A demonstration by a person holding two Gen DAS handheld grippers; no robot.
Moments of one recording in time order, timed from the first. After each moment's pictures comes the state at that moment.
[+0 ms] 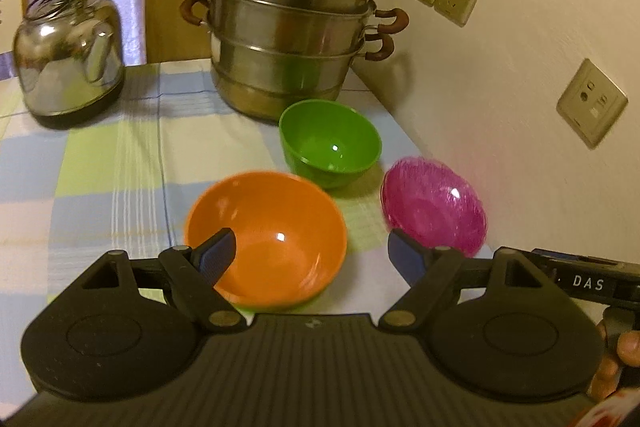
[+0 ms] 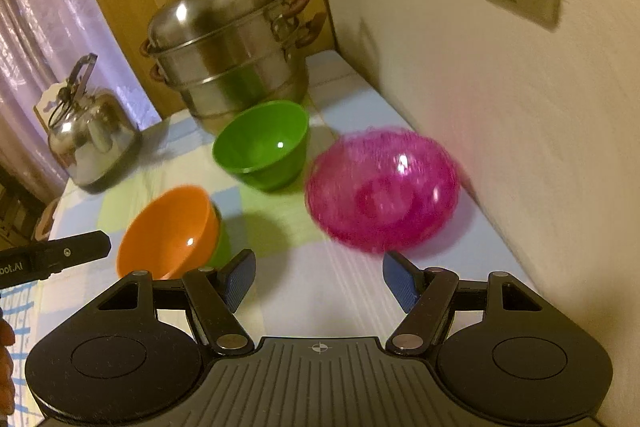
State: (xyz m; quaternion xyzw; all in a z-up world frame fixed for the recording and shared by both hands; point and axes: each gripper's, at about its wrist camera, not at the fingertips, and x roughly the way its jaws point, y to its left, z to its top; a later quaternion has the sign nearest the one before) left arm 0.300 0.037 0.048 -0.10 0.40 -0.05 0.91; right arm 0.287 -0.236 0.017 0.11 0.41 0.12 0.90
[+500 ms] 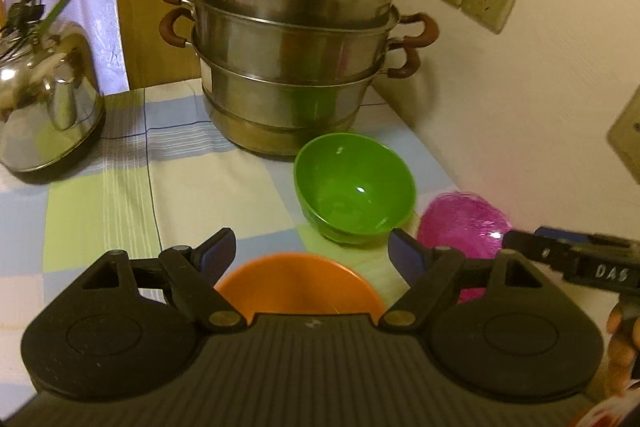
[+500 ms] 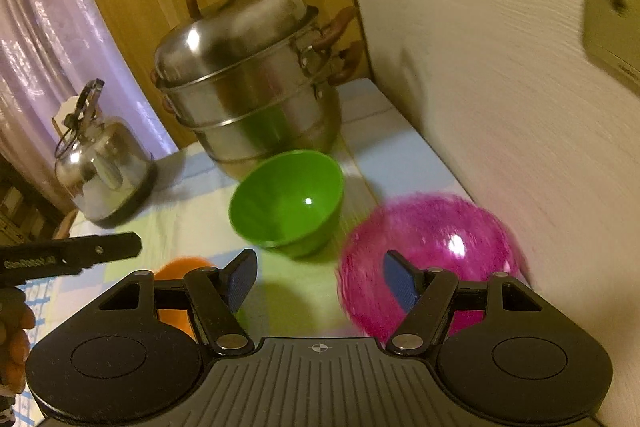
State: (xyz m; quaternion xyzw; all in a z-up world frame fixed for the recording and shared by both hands) left arm 0.407 0.051 0.033 -0.07 0.42 -0.06 0.90; right arm 0.383 -0.212 0.018 0.12 0.38 0.16 0.90
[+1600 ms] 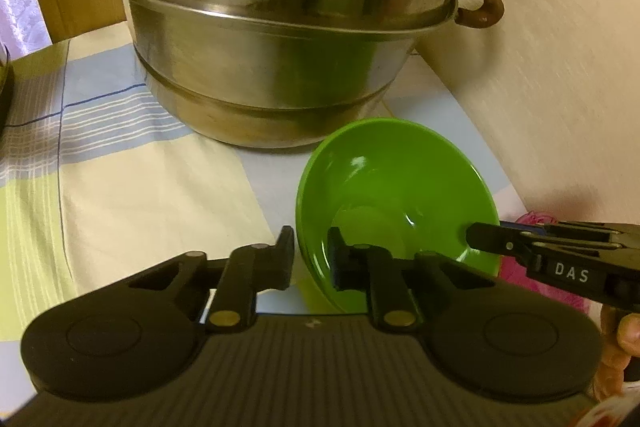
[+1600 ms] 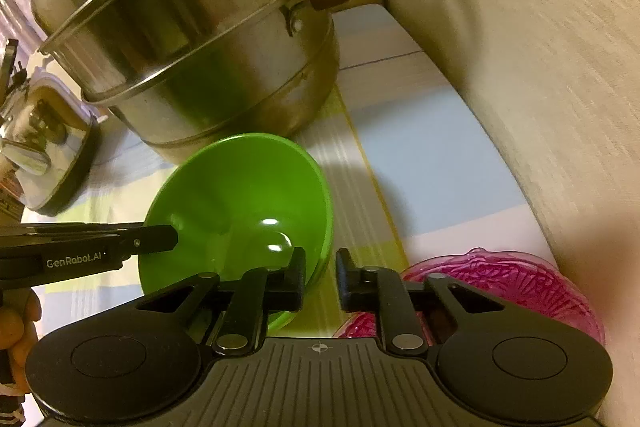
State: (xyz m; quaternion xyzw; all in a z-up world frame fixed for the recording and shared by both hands) left arm 0.558 0.041 -0.074 -0.08 0.51 -0.09 0.85; right arm 0.549 -0.174 -0.080 0.09 0.49 0.17 0.85
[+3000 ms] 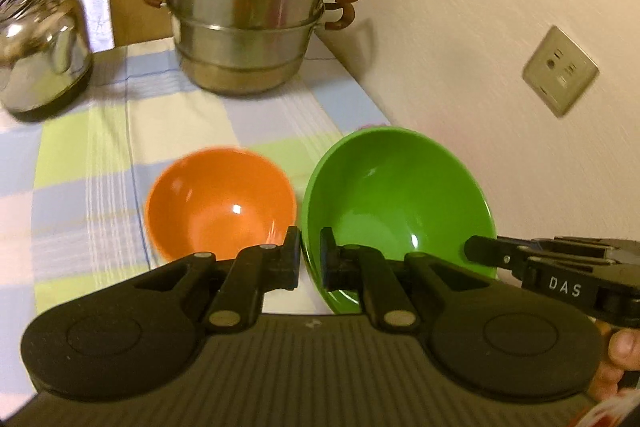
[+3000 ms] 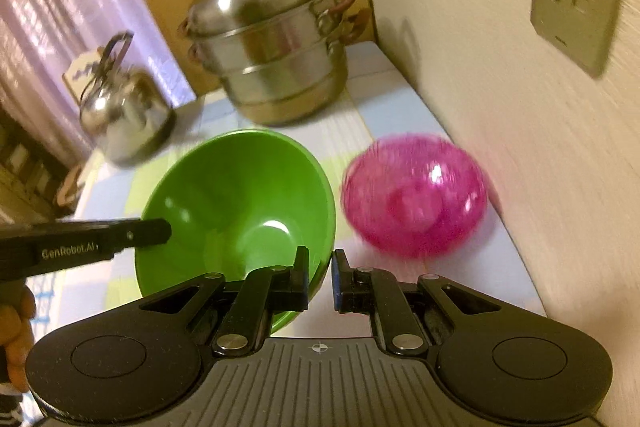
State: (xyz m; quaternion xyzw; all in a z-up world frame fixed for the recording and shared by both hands) left arm 0.282 -0.001 0.065 -0.09 0.45 -0.08 0.88; right arm 0.284 -0.220 0.049 0.08 0.44 0.17 0.88
